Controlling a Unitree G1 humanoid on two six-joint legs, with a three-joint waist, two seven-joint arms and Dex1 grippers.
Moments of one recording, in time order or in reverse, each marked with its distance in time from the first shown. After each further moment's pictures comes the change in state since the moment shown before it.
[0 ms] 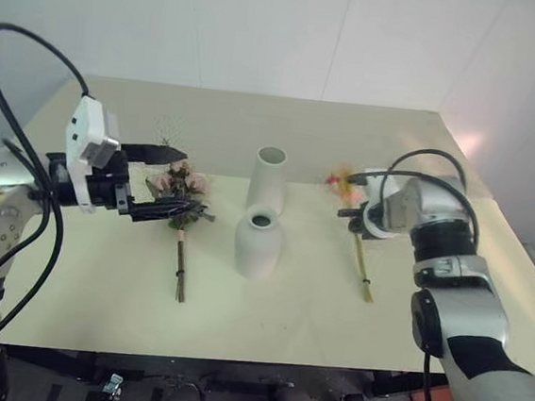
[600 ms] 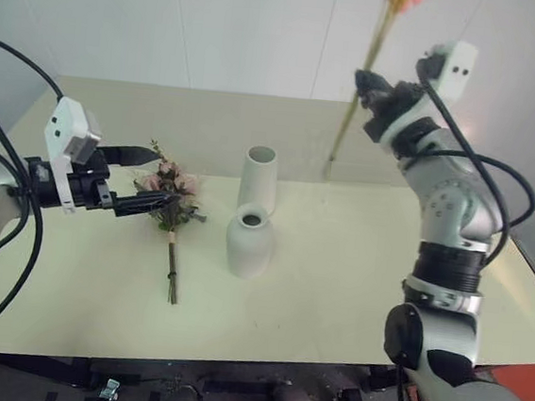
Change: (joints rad) left arm 0.005 0.062 0.019 0.046 -0.002 0.076 0.039; right arm 0.070 0.234 -0.234 -0.499 0.226 -0.688 0.121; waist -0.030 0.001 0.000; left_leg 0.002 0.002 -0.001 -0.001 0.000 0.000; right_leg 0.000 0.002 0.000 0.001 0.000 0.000
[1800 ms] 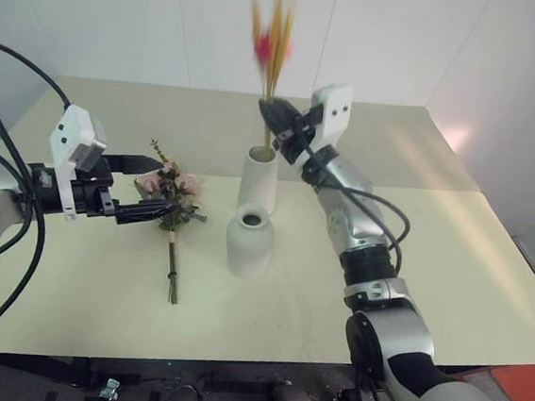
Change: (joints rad) left arm 0.047 0.015 0.002 -0.048 -0.024 0.029 0.011; right arm 0.019 0.172 0.220 0.463 -0.160 -0.590 0.132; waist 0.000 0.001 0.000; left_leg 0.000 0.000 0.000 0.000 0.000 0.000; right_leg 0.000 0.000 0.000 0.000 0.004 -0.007
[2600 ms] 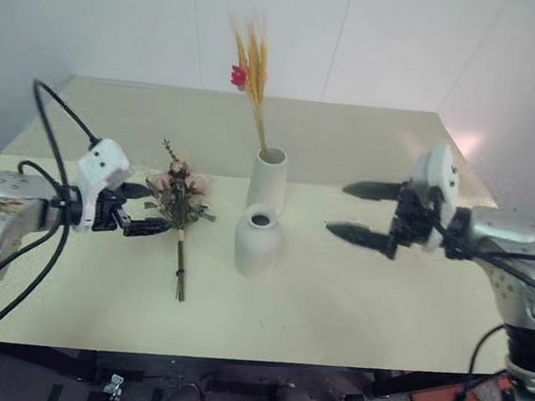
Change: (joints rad) left arm -0.089 0.035 -0.267 0.105 0.200 0.179 0.108; right arm 0.474 -0.846 -0.028 -0.800 0.328 0.611 0.629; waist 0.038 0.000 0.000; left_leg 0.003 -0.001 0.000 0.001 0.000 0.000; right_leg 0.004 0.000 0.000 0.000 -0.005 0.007
